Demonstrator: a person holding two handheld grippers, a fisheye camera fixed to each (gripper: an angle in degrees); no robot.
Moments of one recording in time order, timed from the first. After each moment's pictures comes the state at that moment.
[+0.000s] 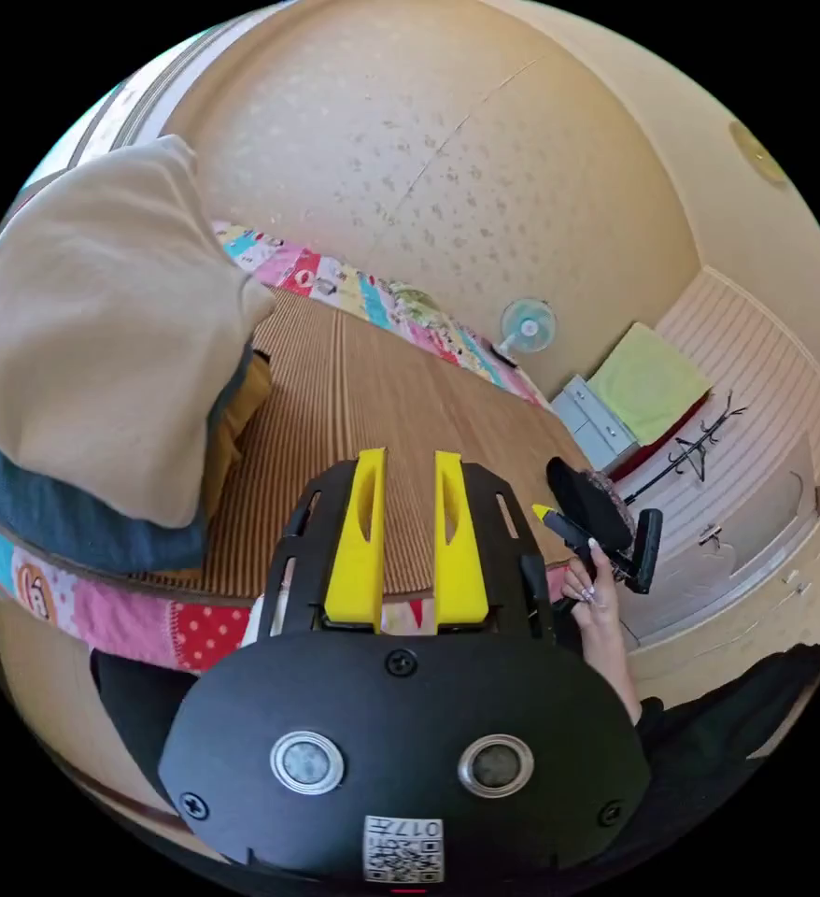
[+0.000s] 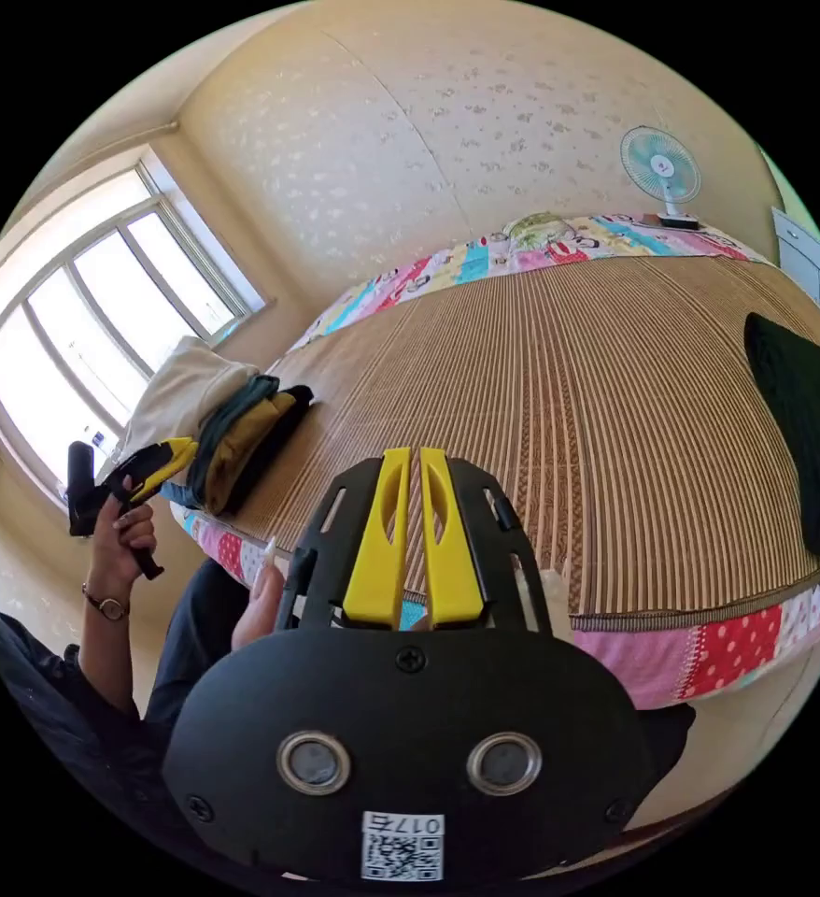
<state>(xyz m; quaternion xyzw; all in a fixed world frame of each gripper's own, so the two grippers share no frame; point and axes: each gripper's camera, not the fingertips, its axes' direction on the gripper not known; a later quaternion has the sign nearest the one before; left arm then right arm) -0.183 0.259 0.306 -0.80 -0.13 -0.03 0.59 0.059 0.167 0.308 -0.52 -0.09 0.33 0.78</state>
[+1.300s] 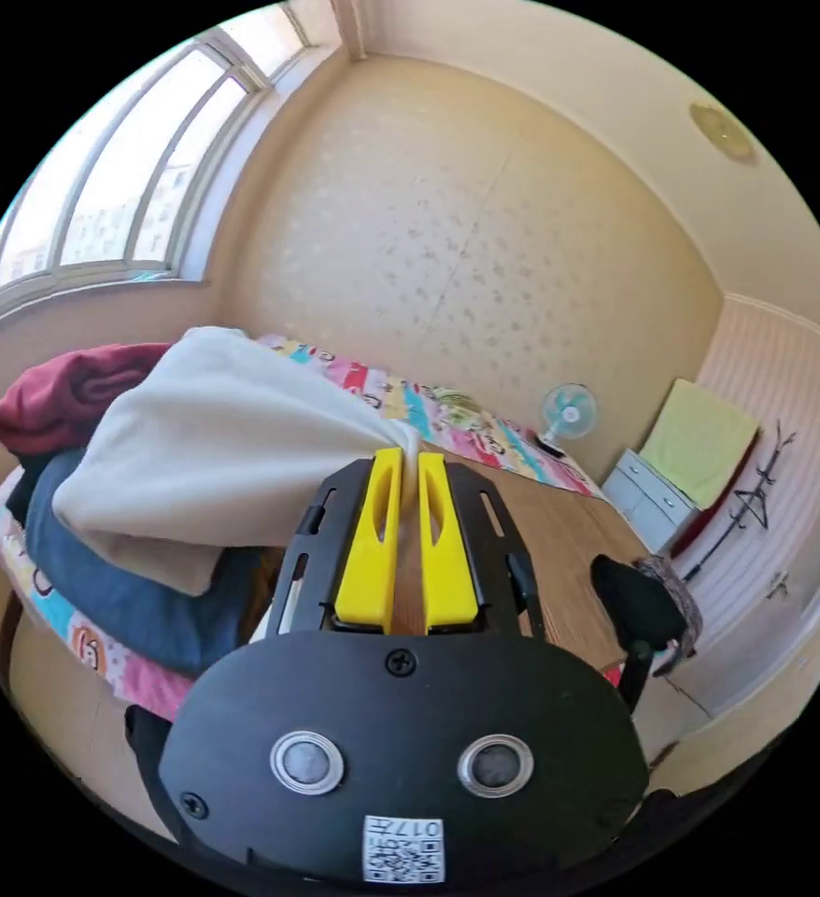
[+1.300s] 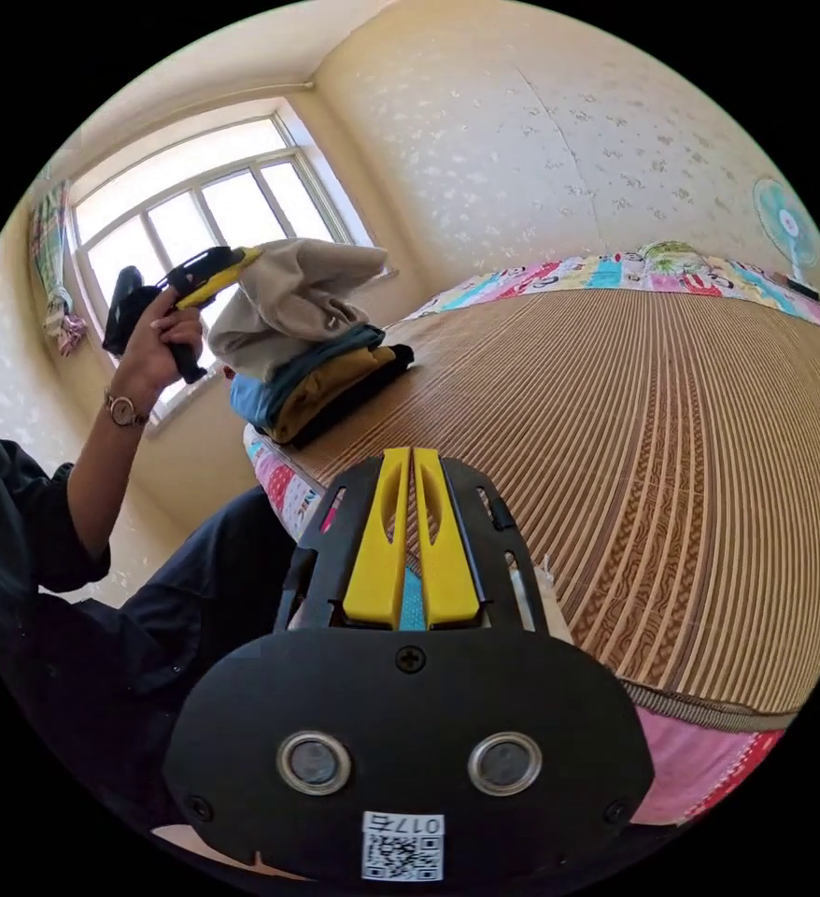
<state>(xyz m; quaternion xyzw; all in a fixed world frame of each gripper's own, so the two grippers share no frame) -0.127 0.230 0.383 -0.67 -0.06 0.04 0.74 0.115 0.180 0.246 -0.36 -0.28 0.35 0.82</state>
